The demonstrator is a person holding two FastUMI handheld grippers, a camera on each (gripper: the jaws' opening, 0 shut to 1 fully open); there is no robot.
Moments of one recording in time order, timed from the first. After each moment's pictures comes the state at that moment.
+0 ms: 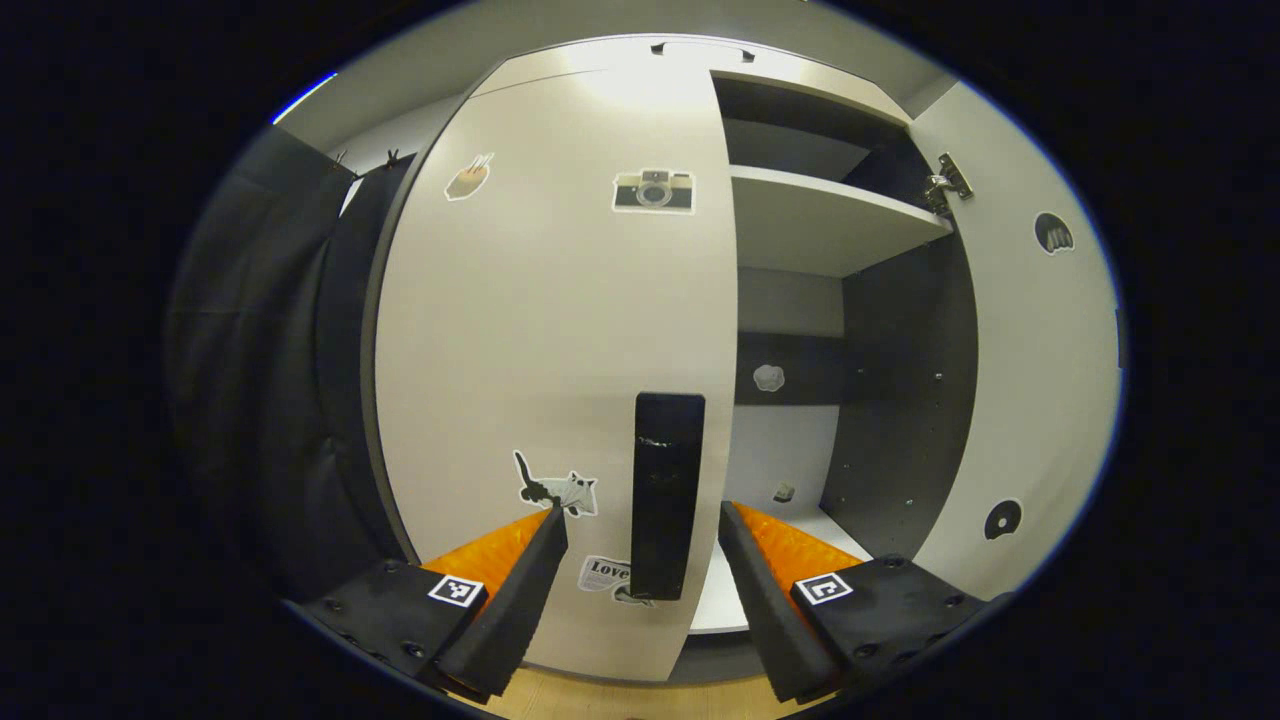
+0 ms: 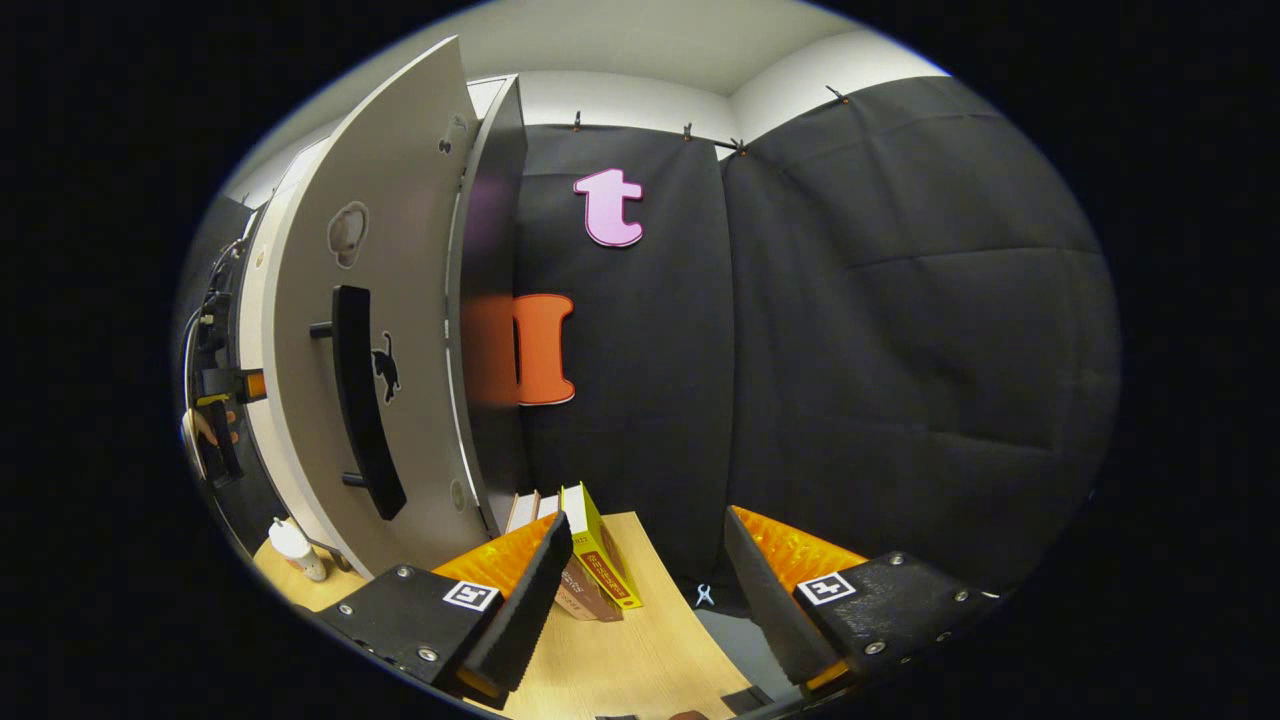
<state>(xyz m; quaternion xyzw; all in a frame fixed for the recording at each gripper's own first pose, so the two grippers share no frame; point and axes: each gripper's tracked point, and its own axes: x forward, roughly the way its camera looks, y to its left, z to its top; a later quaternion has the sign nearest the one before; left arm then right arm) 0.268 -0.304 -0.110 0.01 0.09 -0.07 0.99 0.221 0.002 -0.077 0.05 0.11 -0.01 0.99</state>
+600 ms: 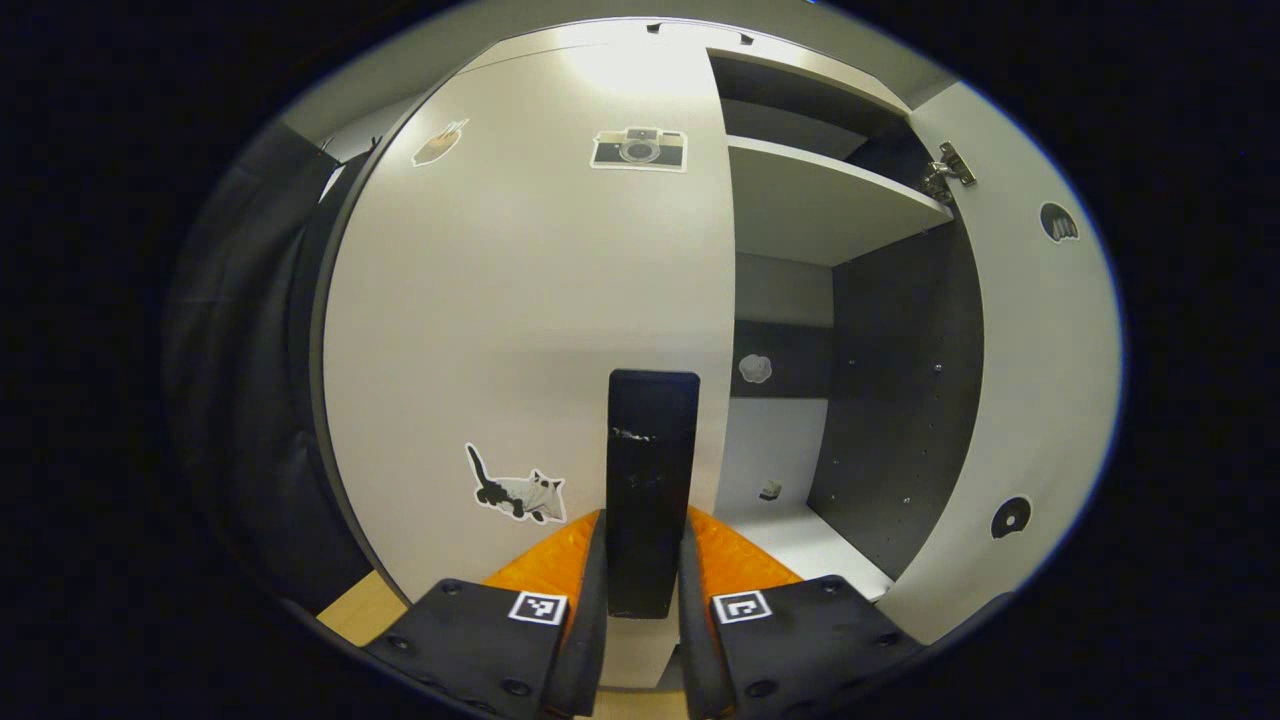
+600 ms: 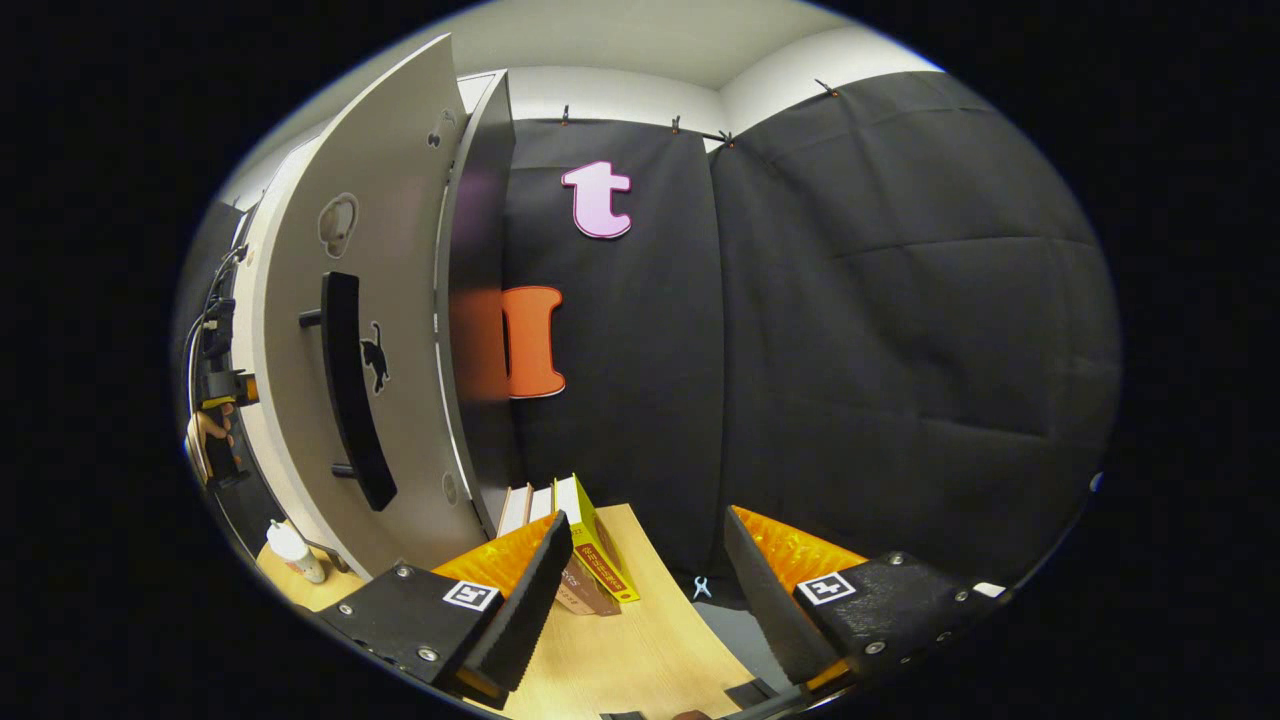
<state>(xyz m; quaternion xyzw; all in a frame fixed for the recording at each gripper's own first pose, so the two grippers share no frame) 0.280 -0.318 -0.118 0.02 0.09 -0.09 0.99 0.215 0.001 -0.080 0.05 0.11 -0.02 0.99</state>
